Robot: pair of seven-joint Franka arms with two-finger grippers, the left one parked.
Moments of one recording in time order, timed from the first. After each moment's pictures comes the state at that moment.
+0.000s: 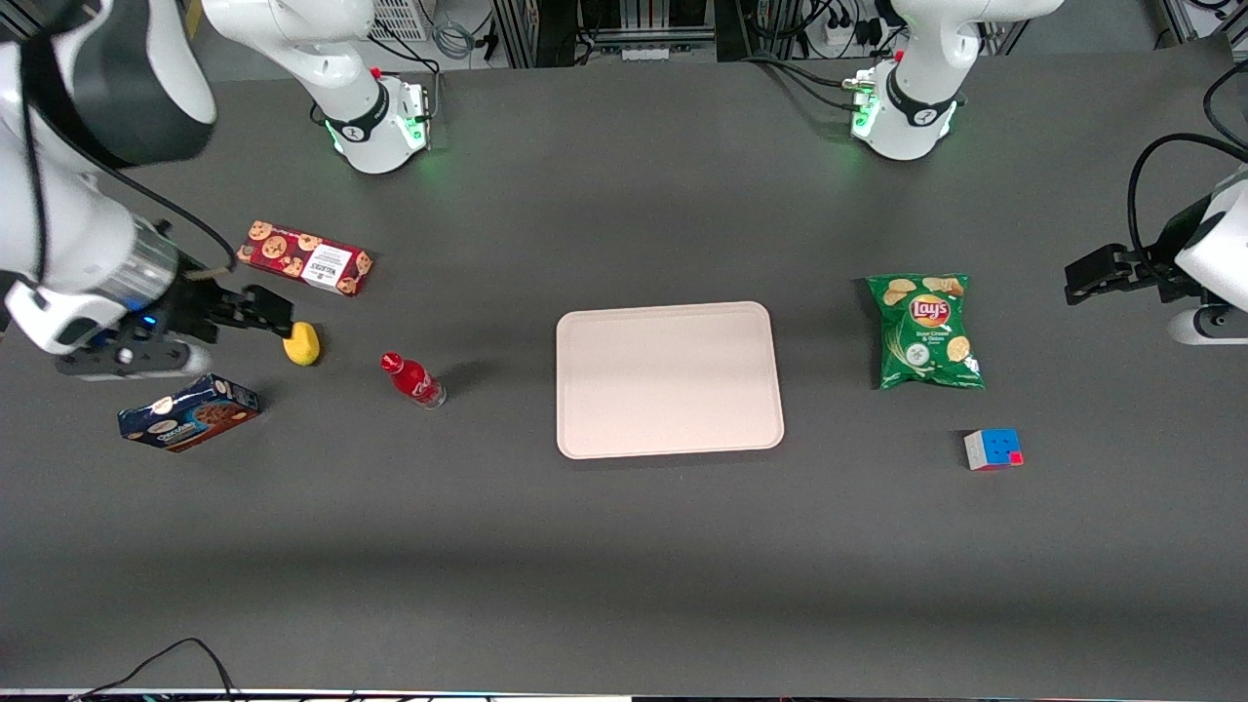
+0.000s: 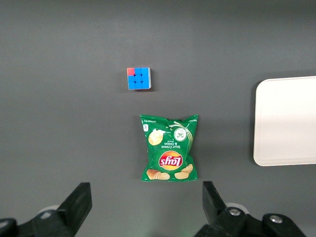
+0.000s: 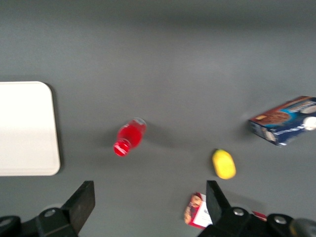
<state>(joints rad) -0.05 0.10 0.22 -1.66 -0.01 1.72 0.16</state>
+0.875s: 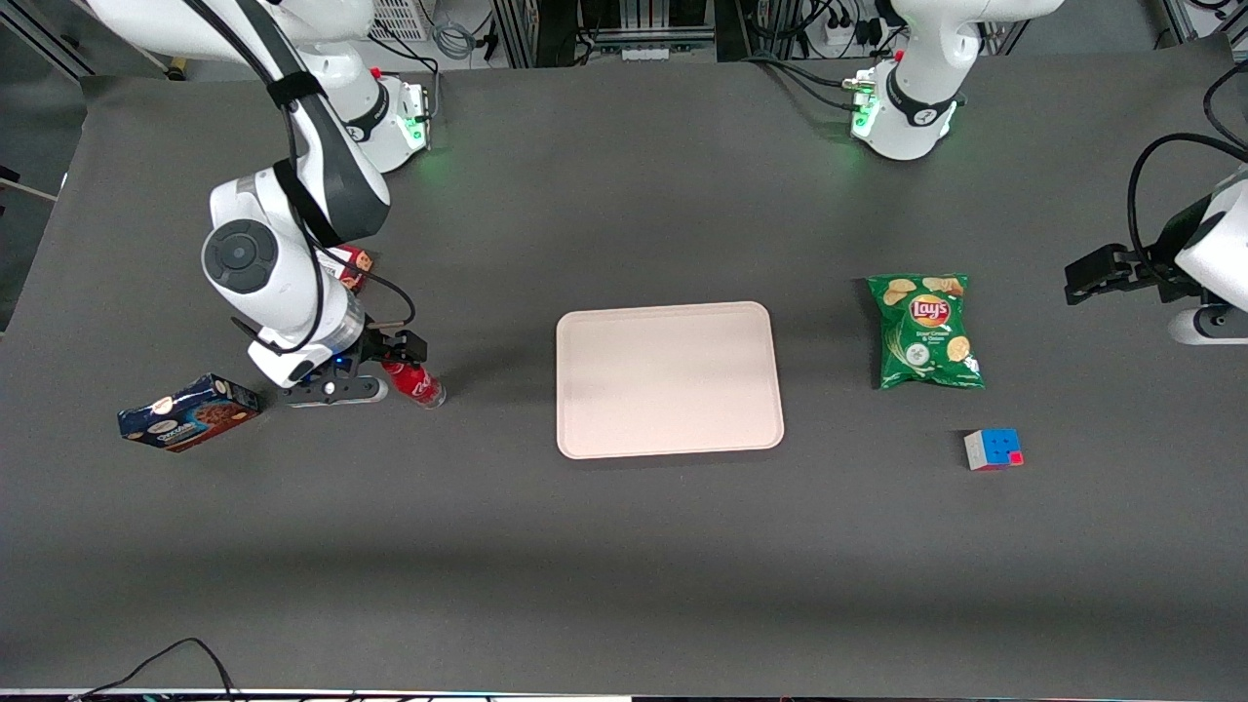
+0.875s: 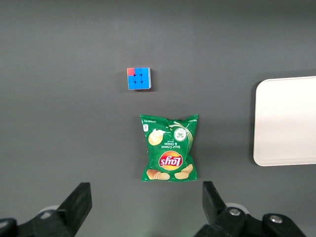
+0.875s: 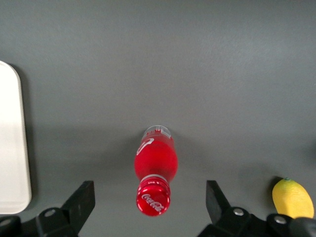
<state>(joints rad) -0.04 0.18 0.34 -2.07 -0.11 2.21 0.31</state>
